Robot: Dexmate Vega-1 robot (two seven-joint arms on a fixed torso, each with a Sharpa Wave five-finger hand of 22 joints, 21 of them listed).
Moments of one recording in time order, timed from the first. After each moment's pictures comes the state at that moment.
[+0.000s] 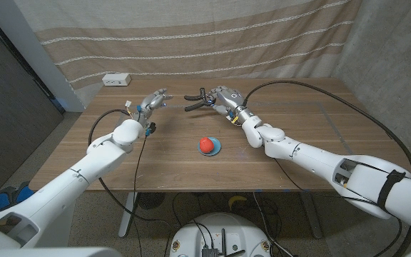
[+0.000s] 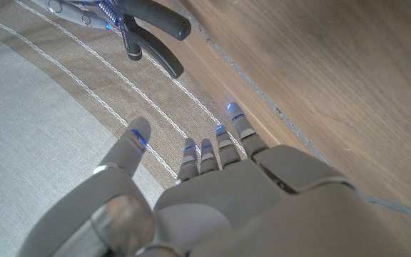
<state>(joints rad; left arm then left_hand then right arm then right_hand) 0.87 0.76 0.43 -1.70 -0.26 0.15 0.29 0.31 0.08 0.78 -0.20 0.18 0.05 0.01 0.19 0.18 0.00 -0.01 0.18 0.18 0.11 0.03 0.18 0.17 0.09 0.11 0.52 0.18 -0.38 -0.41 -1.07 -1.14 -0.72 -0.06 -0.54 1.07 0.11 0.33 -0.15 0.22 0.96 -0.14 0.39 0.20 0.48 -0.21 0.27 0.25 0.23 -0.04 0.44 0.44 0.46 -0.05 0.37 0.19</state>
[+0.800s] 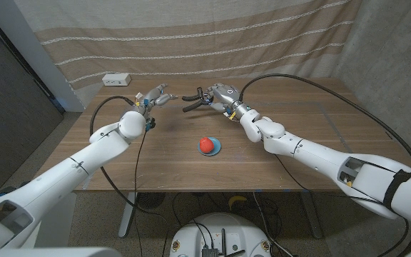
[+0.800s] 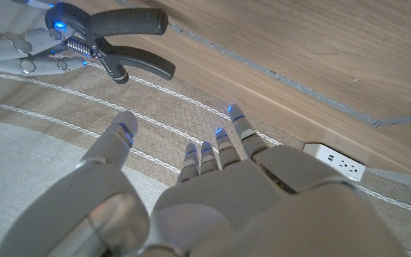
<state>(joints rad) 0.79 0.82 0.52 -1.79 -0.03 0.37 0.27 0.38 -0.03 0.74 -0.20 0.17 0.02 -0.02 0.19 0.18 -0.02 -0.03 0.19 0.18 0.07 0.00 0.18 0.17 0.06 0.07 0.48 0.18 -0.38 -0.45 -1.05 -1.27 -0.77 -0.11 -0.41 1.07 0.11 0.32 -0.15 0.22 0.96 -0.14 0.39 0.20 0.47 -0.21 0.26 0.25 0.23 -0.04 0.42 0.45 0.45 -0.04 0.37 0.19</state>
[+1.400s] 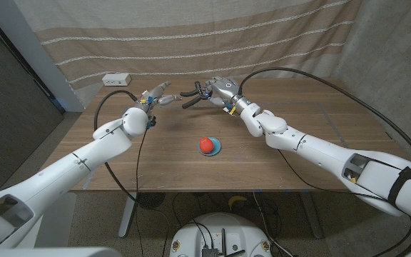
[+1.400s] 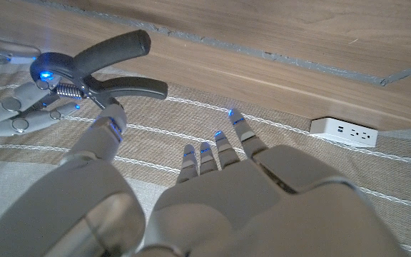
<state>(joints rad) 0.75 0.83 0.57 -1.83 0.09 0.42 0.23 0.43 -0.13 0.69 -0.19 0.18 -0.02 -0.06 0.20 0.18 -0.03 -0.04 0.19 0.18 0.03 -0.01 0.18 0.17 0.03 0.05 0.43 0.18 -0.36 -0.48 -1.05 -1.33 -0.88 -0.11 -0.37 1.07 0.11 0.31 -0.14 0.23 0.96 -0.14 0.39 0.20 0.47 -0.21 0.26 0.25 0.23 -0.04 0.41 0.44 0.44 -0.05 0.37 0.19</state>
